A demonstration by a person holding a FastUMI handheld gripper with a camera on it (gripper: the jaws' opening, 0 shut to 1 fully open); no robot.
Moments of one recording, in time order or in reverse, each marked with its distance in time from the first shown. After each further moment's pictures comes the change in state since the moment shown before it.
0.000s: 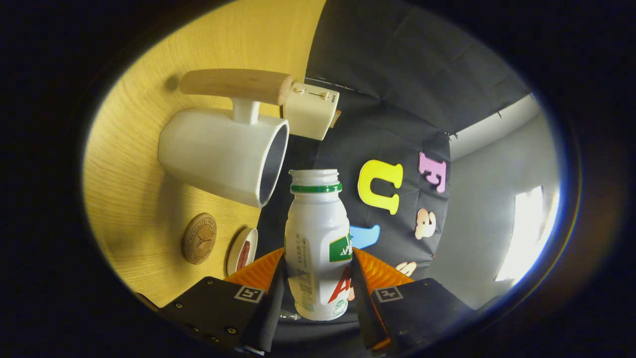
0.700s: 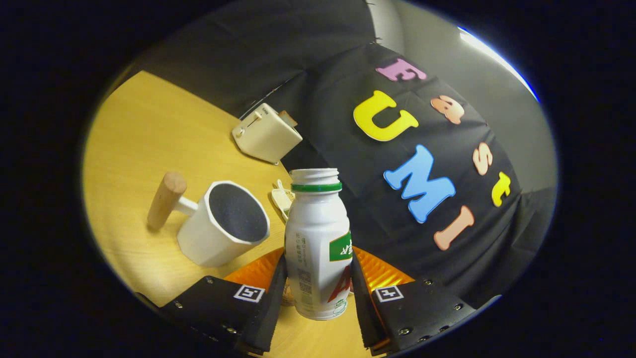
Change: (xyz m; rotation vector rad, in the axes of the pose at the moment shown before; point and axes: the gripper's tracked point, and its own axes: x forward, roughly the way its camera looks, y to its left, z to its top) arm -0.003 0.027 0.006 1.001 0.030 0.309
